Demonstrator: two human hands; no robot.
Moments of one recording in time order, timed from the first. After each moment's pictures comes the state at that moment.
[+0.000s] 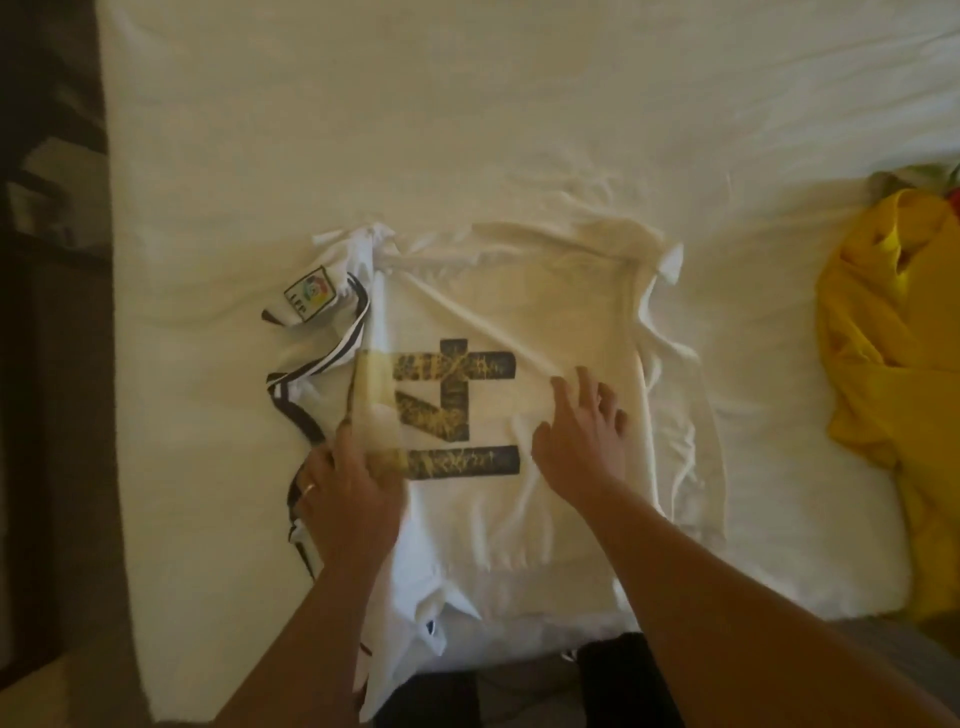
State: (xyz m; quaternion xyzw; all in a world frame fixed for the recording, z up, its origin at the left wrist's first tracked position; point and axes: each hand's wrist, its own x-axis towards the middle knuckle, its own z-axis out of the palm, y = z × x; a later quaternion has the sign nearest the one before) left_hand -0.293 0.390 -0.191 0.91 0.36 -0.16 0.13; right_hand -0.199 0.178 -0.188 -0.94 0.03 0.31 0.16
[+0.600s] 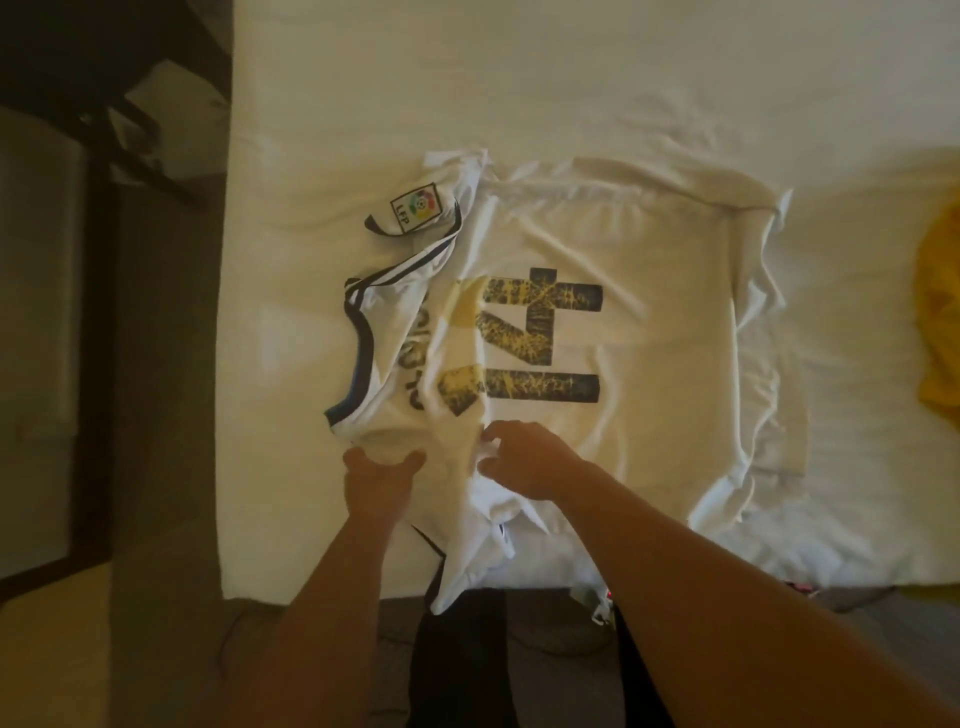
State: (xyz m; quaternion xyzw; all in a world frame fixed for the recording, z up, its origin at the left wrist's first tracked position) left_hand -0.400 0.454 -0.206 0.65 0.61 -0.18 0.41; right_hand -0.300 0.284 -0.197 -0.81 -0.16 0.53 0.18
